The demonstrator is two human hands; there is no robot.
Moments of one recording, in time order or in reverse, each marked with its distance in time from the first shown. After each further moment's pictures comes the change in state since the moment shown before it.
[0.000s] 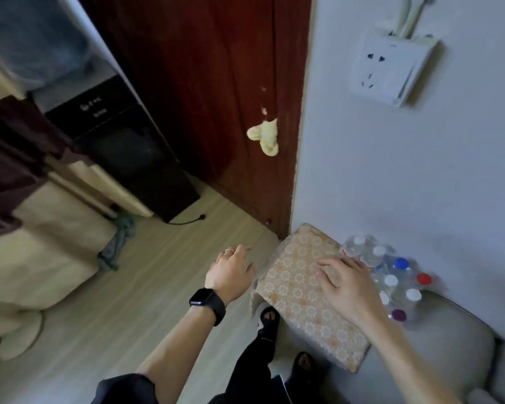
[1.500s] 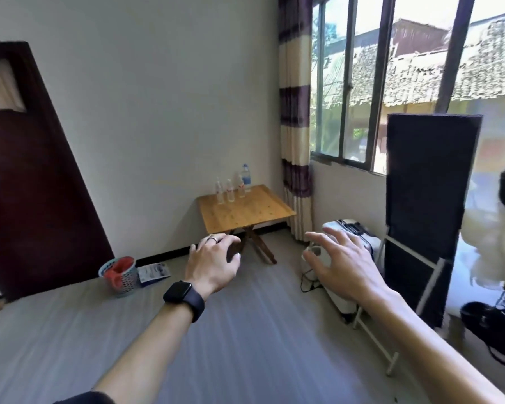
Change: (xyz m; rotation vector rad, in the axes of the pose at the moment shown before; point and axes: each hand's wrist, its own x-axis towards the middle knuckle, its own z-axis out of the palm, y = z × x) left_hand -0.969 -0.693 -0.173 0.049 1.186 -1.768; right_hand -0.660 -0.981 0.487 0.116 -0.764 -2.029
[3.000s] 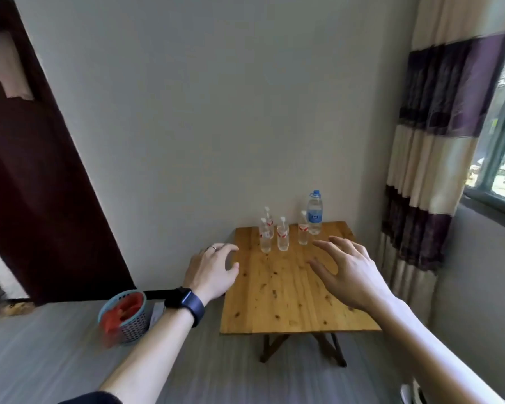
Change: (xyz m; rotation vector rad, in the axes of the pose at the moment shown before) left_hand 0.807 -0.280 0.283 0.065 -0.007 -0.357; right_hand 0.921 0.107 0.403 0.133 -0.197 -0.239
